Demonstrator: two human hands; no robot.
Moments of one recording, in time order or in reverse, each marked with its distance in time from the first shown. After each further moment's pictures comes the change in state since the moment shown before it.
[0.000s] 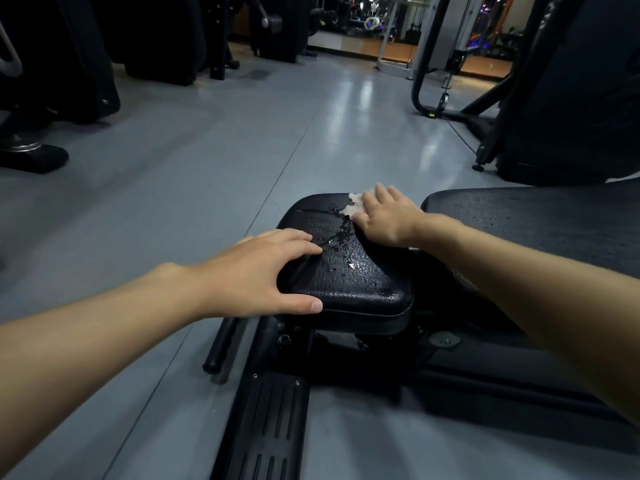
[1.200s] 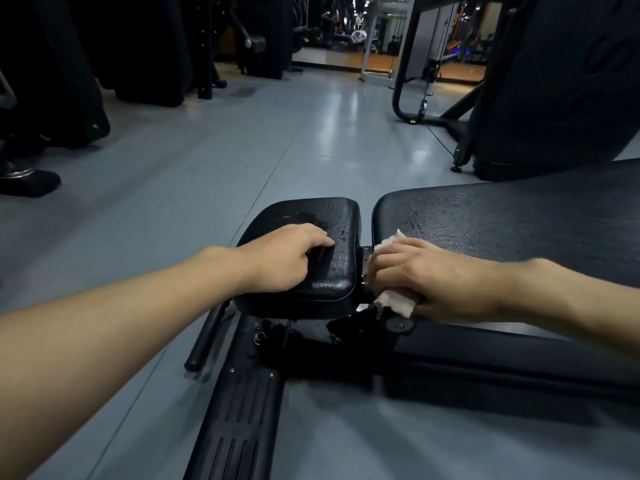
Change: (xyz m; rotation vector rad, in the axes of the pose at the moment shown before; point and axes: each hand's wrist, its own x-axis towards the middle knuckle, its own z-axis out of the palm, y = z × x) left_hand 0.050 0.070 0.006 -0.104 0.002 -0.048; right_hand -0.161 0.071 -0.028 -0.055 0.071 -0.773
